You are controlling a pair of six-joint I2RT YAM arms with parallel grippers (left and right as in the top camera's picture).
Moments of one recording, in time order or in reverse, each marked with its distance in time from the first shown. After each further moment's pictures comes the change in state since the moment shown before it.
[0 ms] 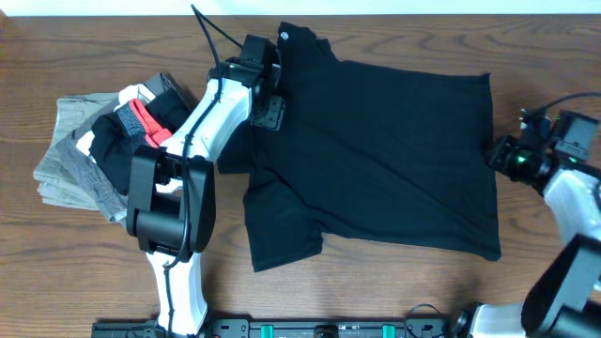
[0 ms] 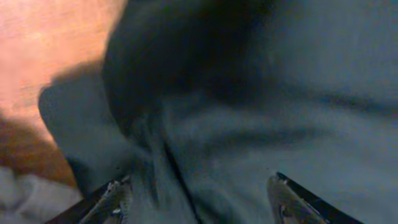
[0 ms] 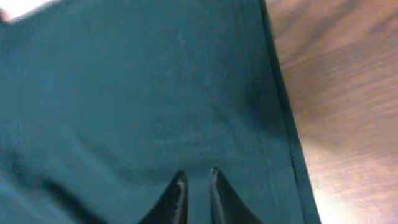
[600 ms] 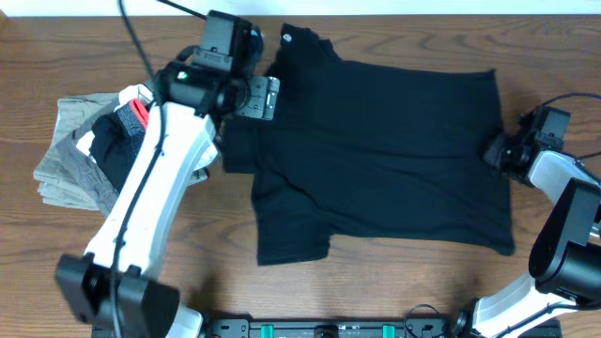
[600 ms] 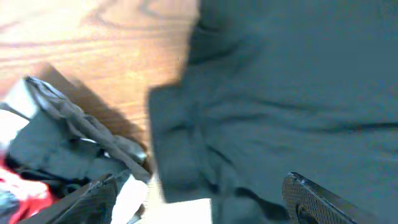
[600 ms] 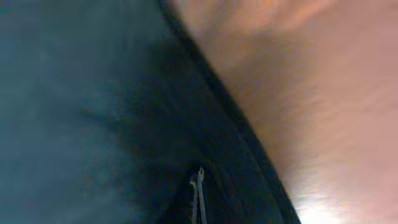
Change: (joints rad) left arm -0.011 -0.440 0.026 -0.149 0.011 -0.053; right arm 0.019 0.227 0.046 0.153 0.397 0.142
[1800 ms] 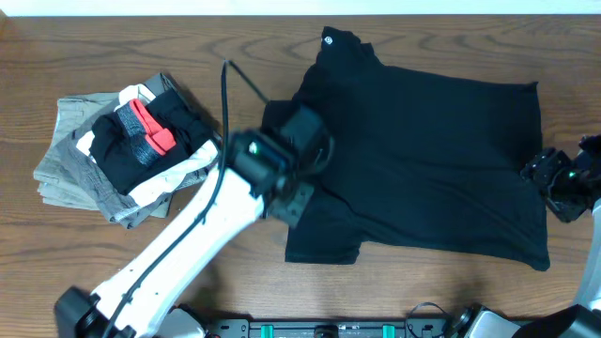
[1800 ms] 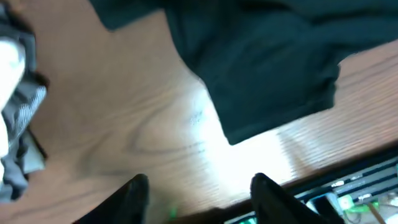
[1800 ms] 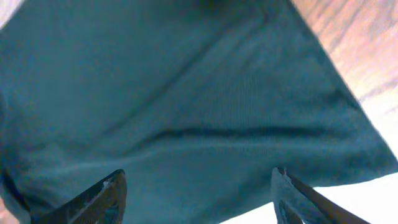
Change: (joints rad) left arm -0.406 -0.158 -0.273 -0.364 -0.005 -0.158; right arm -0.200 -0.479 0.169 -0.829 -0.253 0.023
